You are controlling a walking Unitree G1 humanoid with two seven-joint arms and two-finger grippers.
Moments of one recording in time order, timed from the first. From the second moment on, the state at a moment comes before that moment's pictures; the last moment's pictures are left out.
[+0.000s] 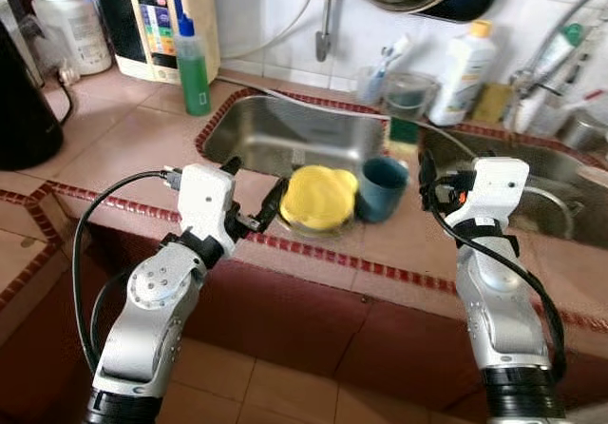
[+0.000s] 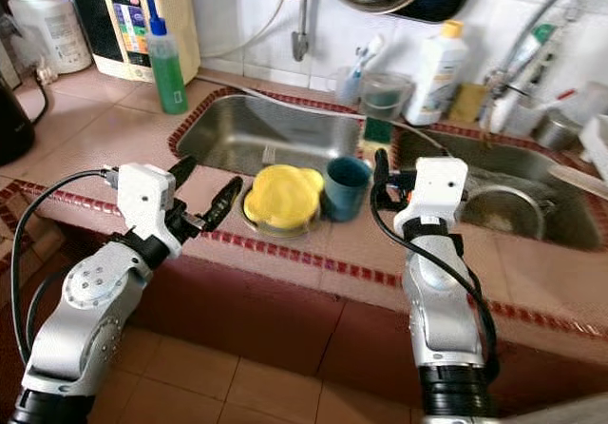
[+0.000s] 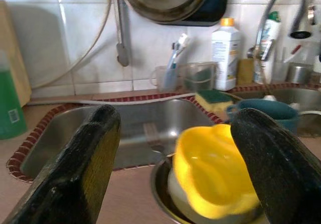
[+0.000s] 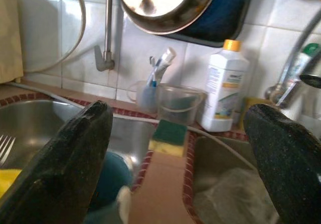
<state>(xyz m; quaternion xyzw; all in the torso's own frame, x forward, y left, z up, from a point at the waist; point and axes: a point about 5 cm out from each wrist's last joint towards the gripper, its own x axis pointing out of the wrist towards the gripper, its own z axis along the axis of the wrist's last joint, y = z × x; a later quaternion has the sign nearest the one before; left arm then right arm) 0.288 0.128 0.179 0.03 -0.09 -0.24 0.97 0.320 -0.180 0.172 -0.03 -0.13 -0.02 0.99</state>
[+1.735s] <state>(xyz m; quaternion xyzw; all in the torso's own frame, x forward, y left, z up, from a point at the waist) 0.271 0.098 0.173 0.08 -0.07 -0.32 0.94 0.337 -0.222 0.187 -0.04 -0.10 0.00 0.99</state>
